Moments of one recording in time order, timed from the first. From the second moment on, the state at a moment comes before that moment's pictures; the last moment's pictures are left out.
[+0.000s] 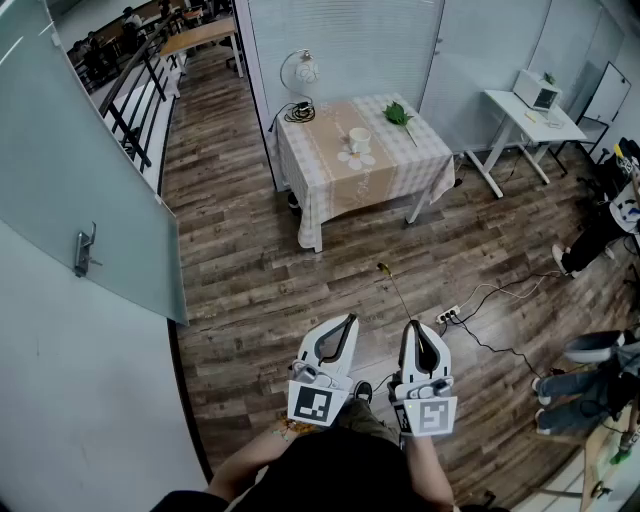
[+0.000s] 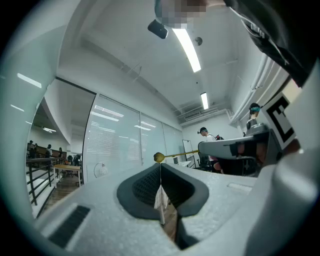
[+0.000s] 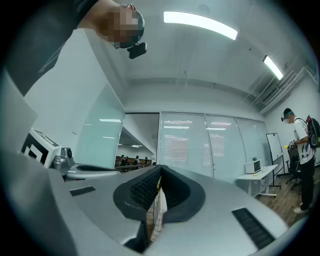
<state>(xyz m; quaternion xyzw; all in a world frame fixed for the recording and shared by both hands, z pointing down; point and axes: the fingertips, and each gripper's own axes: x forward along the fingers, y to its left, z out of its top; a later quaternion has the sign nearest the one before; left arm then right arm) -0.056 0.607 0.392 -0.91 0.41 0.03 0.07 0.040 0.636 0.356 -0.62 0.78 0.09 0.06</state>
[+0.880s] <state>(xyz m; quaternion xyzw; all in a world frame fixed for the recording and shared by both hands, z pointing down) -0.098 0.594 0.404 -0.90 0.42 0.03 0.06 0.000 0.622 0.367 -0.60 0.80 0.06 0.08</state>
